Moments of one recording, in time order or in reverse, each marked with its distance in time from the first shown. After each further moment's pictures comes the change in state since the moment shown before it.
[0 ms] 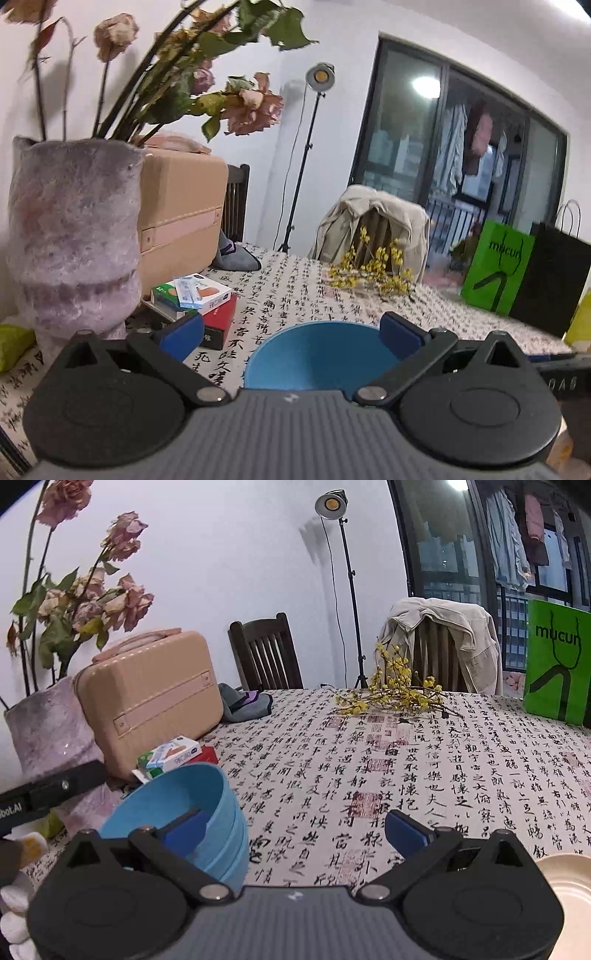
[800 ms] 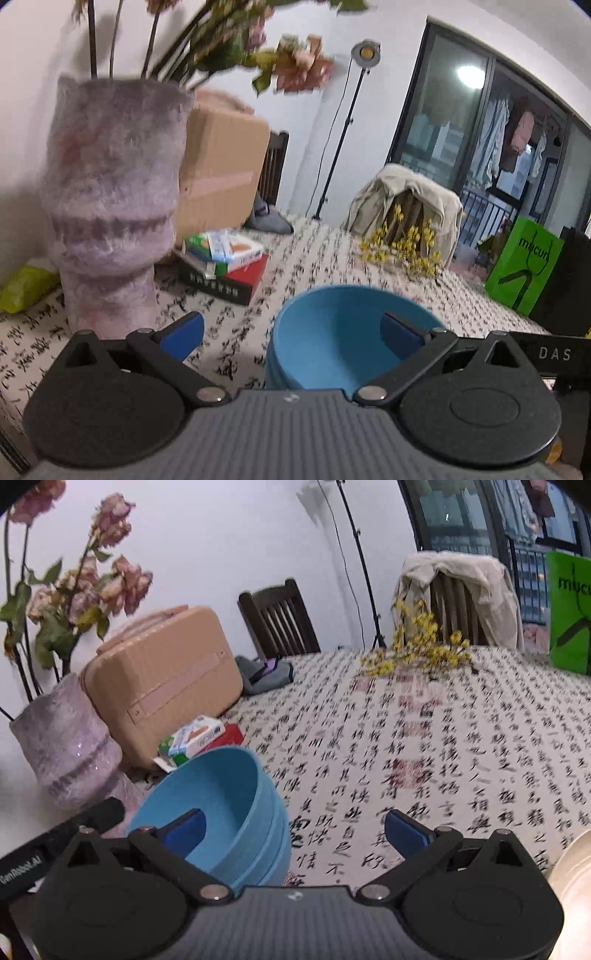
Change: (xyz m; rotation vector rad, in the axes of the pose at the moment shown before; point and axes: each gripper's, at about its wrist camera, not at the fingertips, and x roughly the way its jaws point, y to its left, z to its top) left arm 0.004 0.012 -0.012 -0.097 0.124 0.096; right arm 0.039 0.016 0.011 0.108 0.142 0.097
